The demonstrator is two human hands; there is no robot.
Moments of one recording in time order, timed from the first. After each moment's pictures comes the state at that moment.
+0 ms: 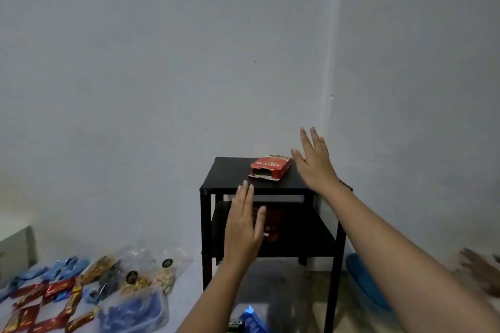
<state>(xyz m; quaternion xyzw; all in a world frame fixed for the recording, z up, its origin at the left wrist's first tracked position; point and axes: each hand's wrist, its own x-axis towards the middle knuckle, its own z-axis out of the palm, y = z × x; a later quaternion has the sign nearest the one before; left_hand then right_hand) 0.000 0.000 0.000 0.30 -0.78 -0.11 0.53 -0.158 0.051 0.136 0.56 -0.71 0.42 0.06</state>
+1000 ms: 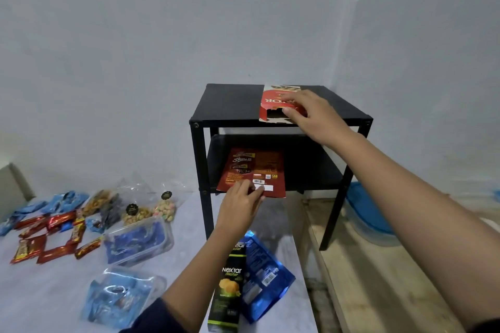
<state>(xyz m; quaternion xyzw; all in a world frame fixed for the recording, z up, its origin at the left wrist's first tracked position) 0.016 -0.022 -0.092 0.32 -0.91 0.02 0.27 -0.164 0.028 0.092 0.64 -0.69 0.32 0.06</state>
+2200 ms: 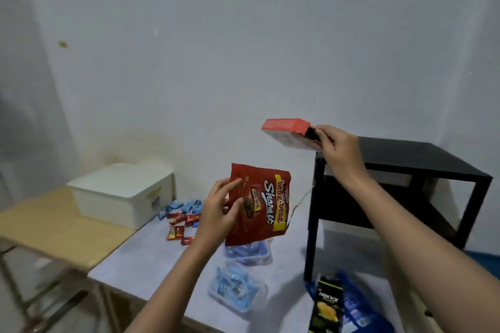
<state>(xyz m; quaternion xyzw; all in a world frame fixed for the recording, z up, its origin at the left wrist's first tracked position) 0.307 0.045 0.022 0.38 -0.72 -0.17 0.55 0.060 0.059 0.139 0.66 -0.51 0.55 0.03</state>
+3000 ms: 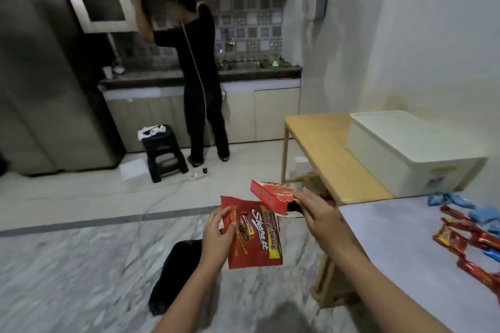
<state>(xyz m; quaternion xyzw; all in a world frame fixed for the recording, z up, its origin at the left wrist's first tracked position) 0.719 0.227 -0.150 0.76 -0.17 -0.06 0.62 0.602 0.027 -0.108 0.91 -0.08 0.31 -0.27</state>
